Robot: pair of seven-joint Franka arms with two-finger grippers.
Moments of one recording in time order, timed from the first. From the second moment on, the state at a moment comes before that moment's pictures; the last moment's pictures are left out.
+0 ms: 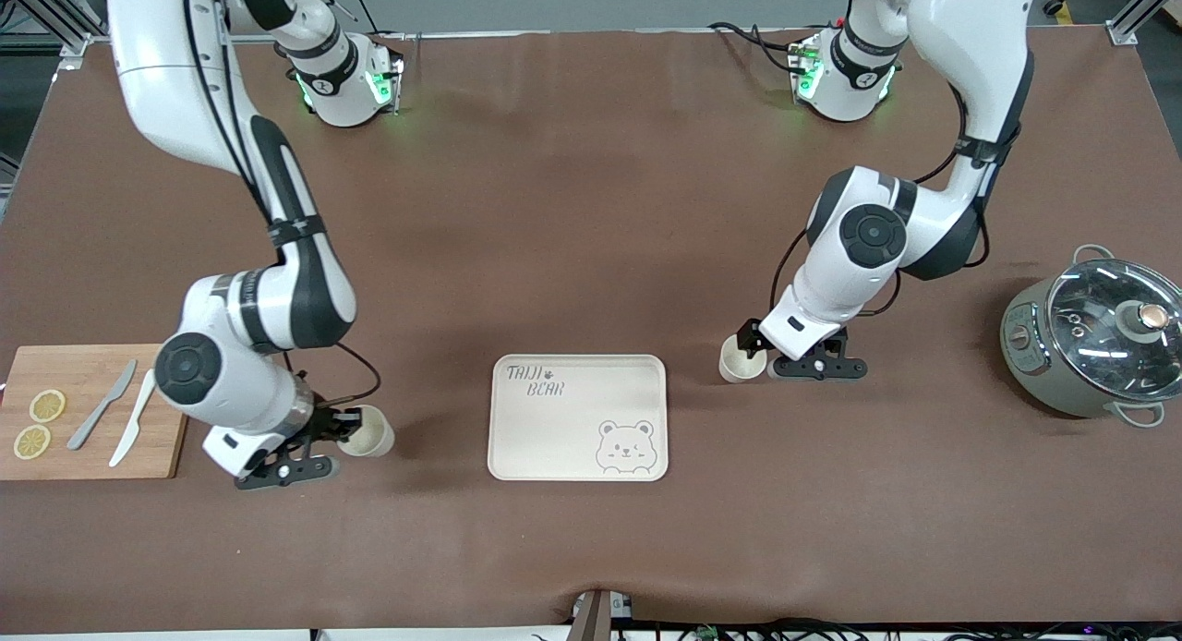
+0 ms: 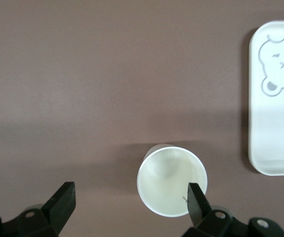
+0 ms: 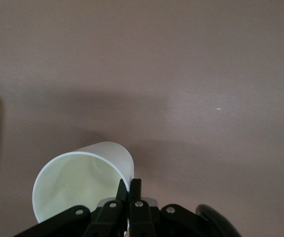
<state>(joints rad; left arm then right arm) -0.27 0.39 -0.12 -1.87 0.08 2.36 -0.39 0.25 0.71 -0.14 -1.38 0.11 2.14 -0.10</state>
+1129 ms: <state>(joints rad) -0.05 0.32 -0.12 -1.54 -0.01 1.95 -0.06 0.08 0.73 -0.13 -1.47 0.17 2.17 -0.34</state>
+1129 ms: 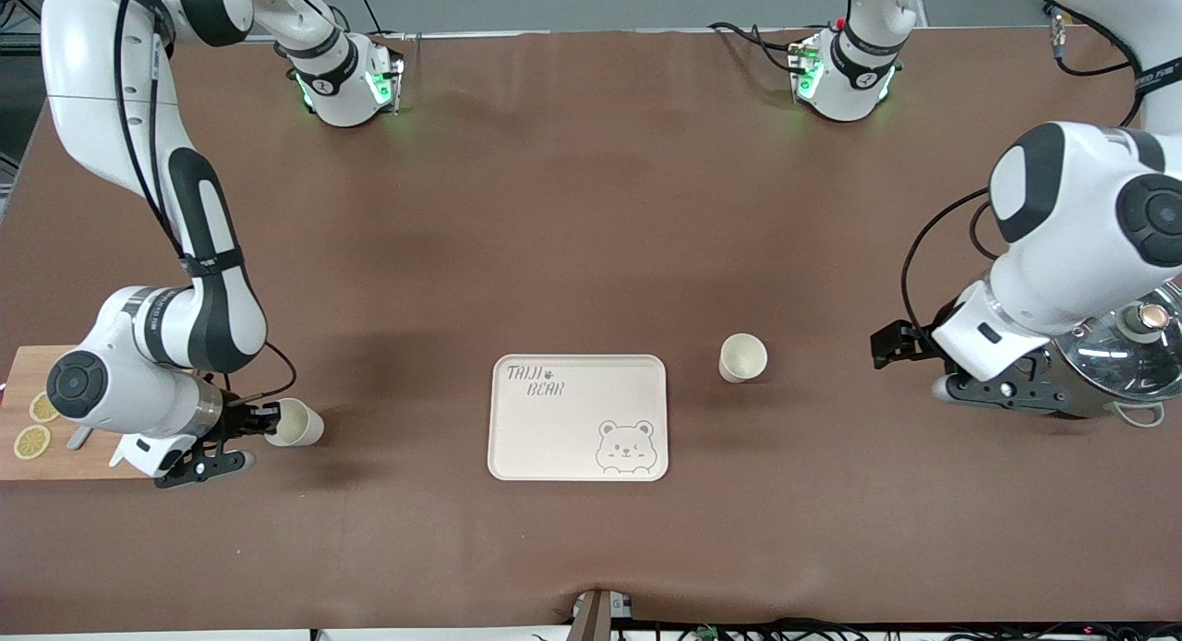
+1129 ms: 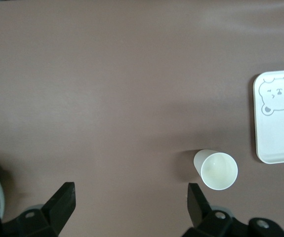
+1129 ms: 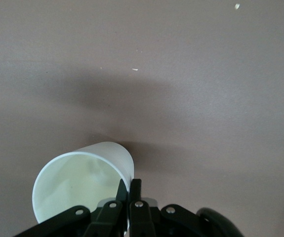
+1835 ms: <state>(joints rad) -0.04 0.11 -0.12 -1.60 -0.01 1.77 -0.06 0.07 0.75 -0.12 -1.48 0.19 2.18 -0.34</state>
